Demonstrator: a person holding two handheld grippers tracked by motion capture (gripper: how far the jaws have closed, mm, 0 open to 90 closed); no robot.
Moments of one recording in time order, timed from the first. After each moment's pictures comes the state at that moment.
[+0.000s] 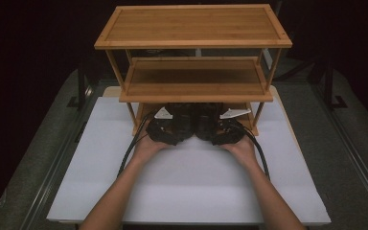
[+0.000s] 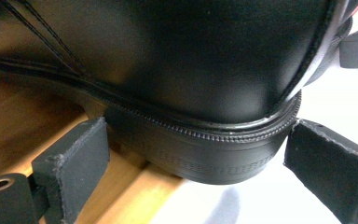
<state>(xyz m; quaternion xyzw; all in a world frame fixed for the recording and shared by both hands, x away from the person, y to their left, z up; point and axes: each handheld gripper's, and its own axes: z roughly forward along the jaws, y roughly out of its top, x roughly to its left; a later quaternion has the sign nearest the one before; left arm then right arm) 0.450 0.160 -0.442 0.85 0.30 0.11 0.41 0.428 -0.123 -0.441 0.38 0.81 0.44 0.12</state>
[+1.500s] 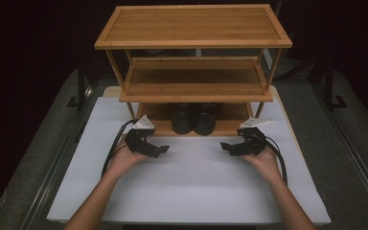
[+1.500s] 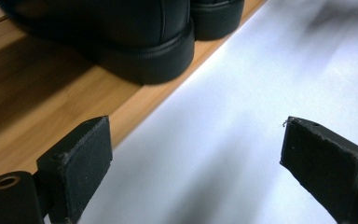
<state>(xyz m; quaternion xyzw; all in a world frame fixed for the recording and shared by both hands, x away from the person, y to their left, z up) 0.378 0.216 -0.407 0.86 0.29 0.12 0.39 0.369 -0.173 -0.422 0.40 0.80 0.42 0.14</state>
